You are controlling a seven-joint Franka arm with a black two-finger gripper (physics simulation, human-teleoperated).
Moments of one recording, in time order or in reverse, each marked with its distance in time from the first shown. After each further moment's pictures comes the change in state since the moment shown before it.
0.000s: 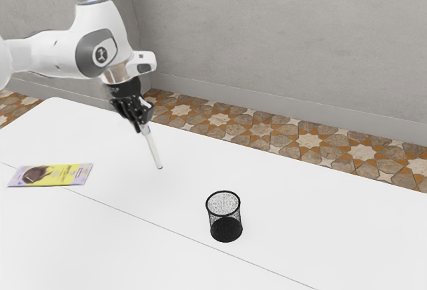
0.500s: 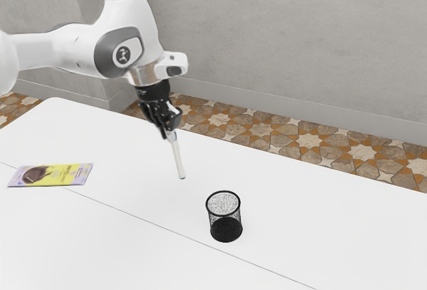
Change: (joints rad) arm -0.169 -0.048 -0.005 0.002 0.019 -0.058 -0.072
